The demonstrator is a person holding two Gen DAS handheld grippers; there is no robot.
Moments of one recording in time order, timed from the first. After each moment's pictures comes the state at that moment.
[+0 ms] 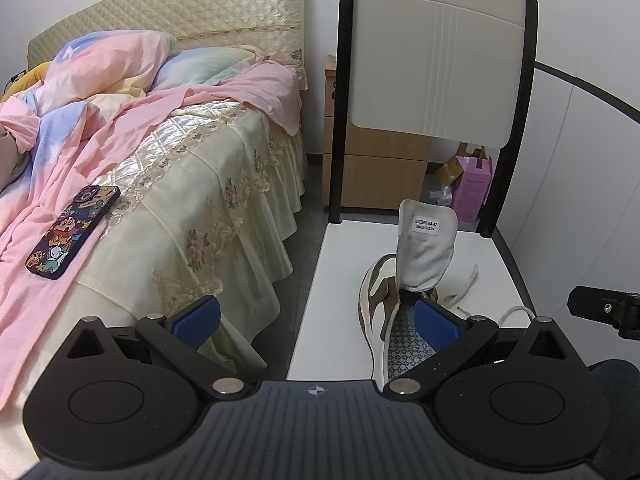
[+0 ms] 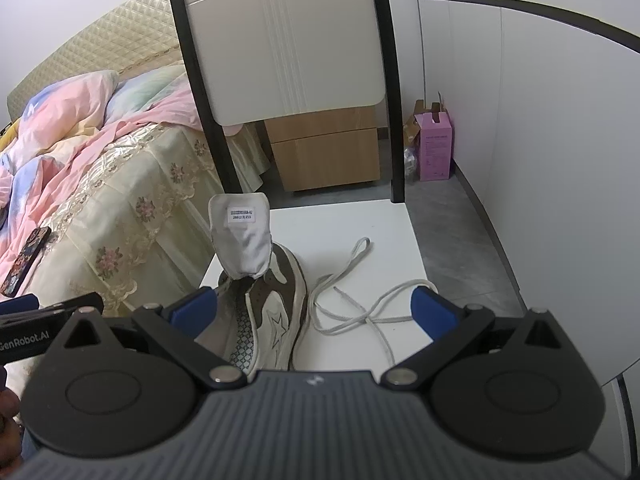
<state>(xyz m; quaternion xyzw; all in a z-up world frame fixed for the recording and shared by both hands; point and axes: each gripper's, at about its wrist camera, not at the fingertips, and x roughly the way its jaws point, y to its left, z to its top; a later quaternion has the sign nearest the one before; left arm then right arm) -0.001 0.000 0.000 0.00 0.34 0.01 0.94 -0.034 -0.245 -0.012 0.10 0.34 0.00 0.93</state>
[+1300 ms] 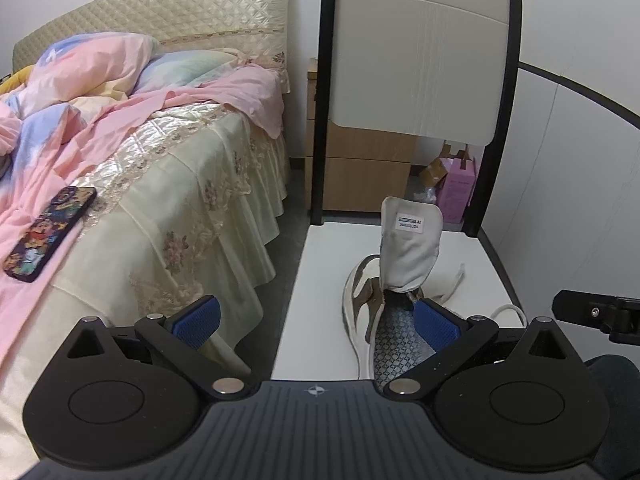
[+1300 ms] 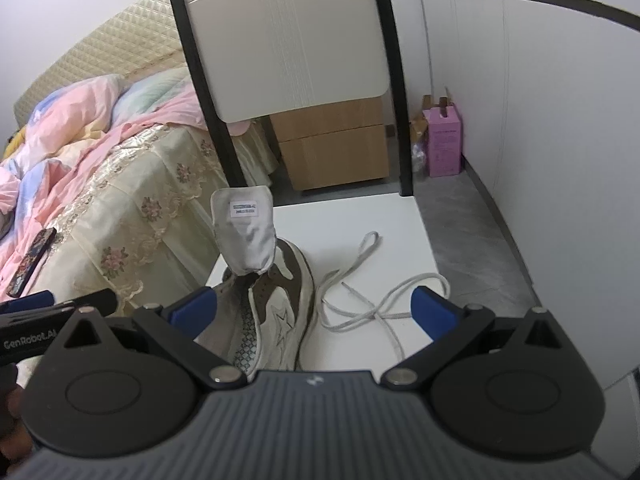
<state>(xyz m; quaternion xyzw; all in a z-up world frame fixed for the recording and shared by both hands) 0.006 -0.004 -0.019 -0.01 0.33 -0.03 0.94 -0.023 -0.261 -0.031 0.13 0.33 0.03 0.93</state>
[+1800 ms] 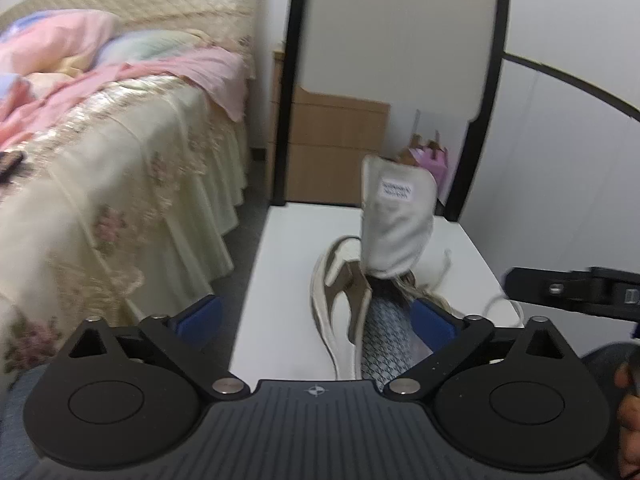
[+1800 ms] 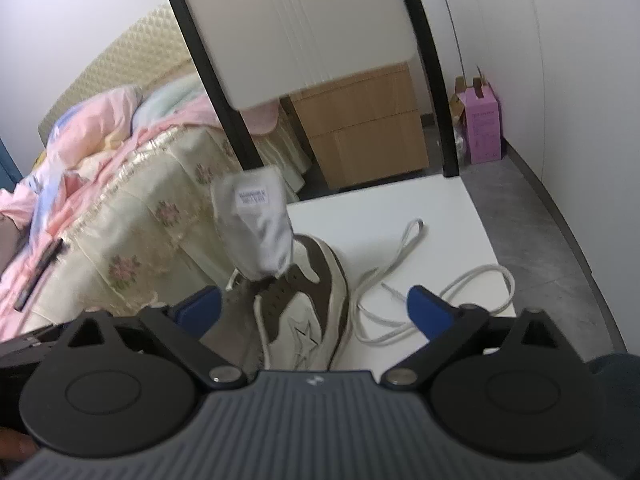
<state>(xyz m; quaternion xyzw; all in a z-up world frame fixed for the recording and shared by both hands) 0.046 -0.009 -0.086 -0.02 0.34 -0.09 0.94 0.026 -0.261 -0.096 0.17 0.32 0.07 0.93</state>
